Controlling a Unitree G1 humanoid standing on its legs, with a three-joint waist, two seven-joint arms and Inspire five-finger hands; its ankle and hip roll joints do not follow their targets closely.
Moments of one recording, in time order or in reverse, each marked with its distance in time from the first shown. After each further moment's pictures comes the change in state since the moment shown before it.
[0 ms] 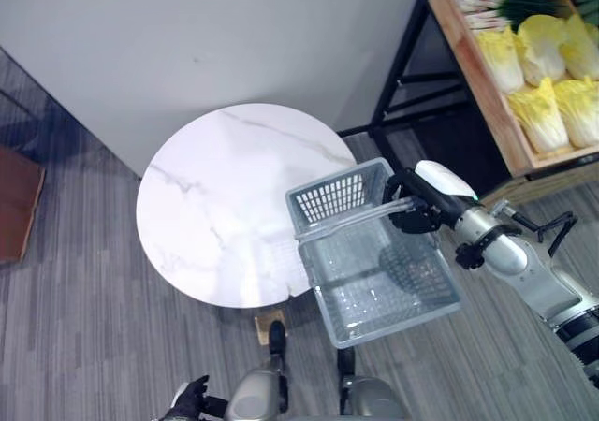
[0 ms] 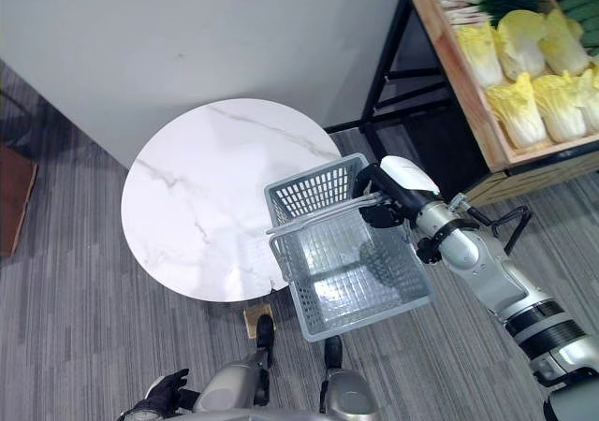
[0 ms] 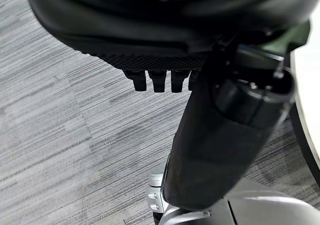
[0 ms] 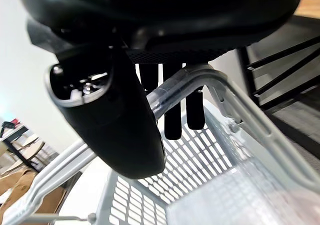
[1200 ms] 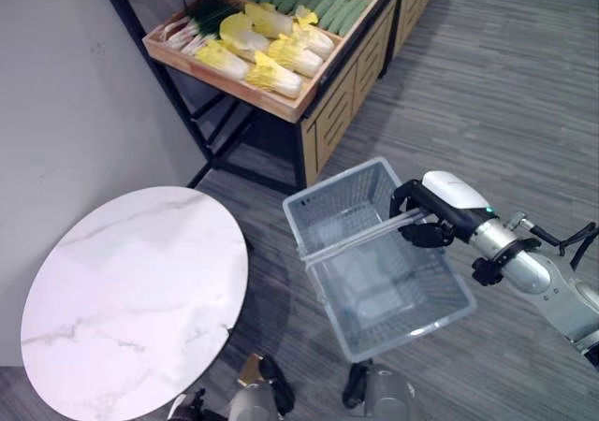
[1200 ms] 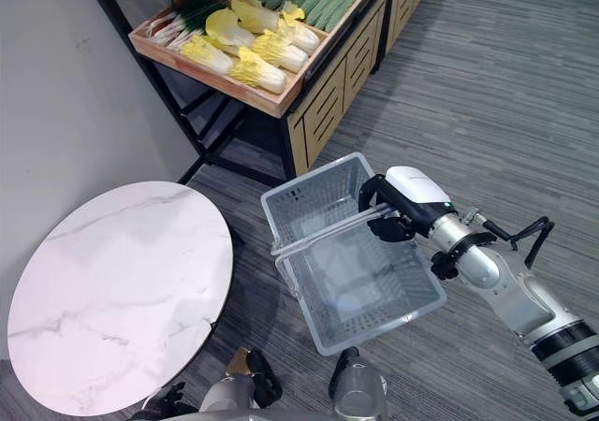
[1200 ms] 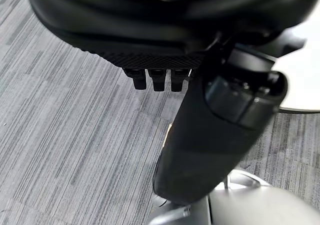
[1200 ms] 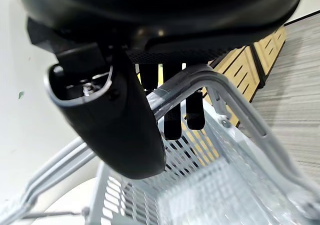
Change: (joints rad) left arm 0.022 0.031 0.049 0.004 0.057 0.014 0.003; right arm 0.099 -0.079 -0.022 -0.102 -0.029 -0.029 -0.009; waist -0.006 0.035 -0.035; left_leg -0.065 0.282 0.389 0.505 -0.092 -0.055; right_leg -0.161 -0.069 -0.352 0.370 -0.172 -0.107
